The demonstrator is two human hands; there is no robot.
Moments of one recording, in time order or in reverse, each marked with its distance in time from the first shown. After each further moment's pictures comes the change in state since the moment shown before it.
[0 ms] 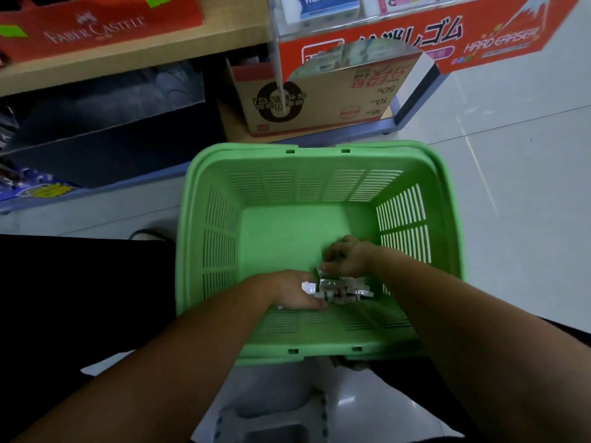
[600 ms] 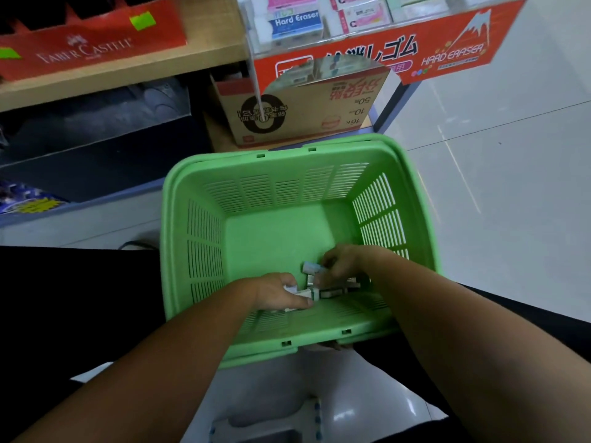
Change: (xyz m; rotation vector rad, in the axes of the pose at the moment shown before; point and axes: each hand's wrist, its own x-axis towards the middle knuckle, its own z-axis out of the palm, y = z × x) left_hand -0.016 -0.005 -0.004 -0.071 0.031 -0.075; right_hand -0.008 0.007 -0.007 0.164 -0.117 0.050
